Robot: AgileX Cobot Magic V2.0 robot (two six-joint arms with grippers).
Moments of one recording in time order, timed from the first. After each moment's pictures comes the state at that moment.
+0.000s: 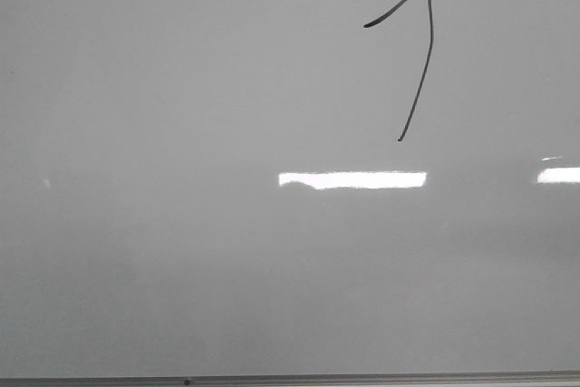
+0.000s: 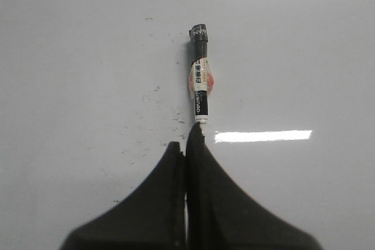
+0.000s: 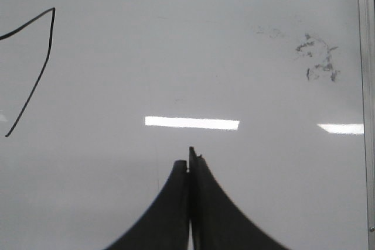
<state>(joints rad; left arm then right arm) 0.01 -0.01 0.01 -0.03 0.04 0.06 -0.06 -0.01 0.03 0.01 0.03 -0.03</state>
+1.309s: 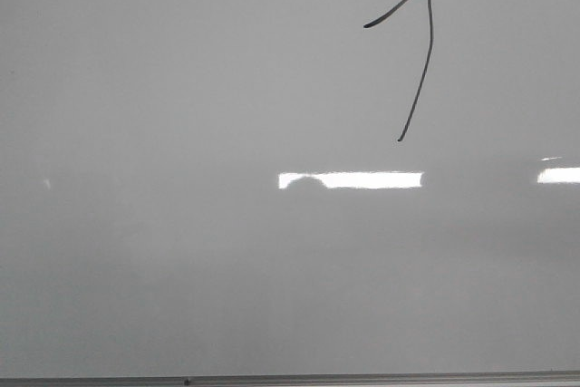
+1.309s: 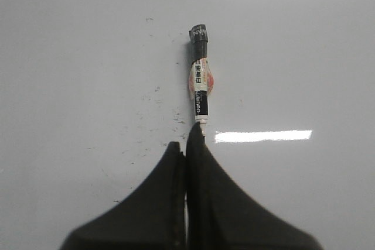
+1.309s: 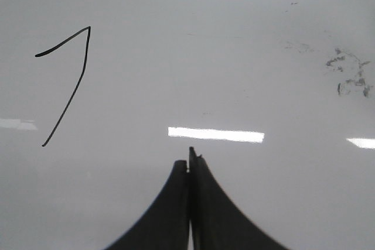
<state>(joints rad) 0.01 -0.01 0.01 -0.03 0.04 0.06 0.02 -0.01 0.03 0.02 0.00 -0.03</state>
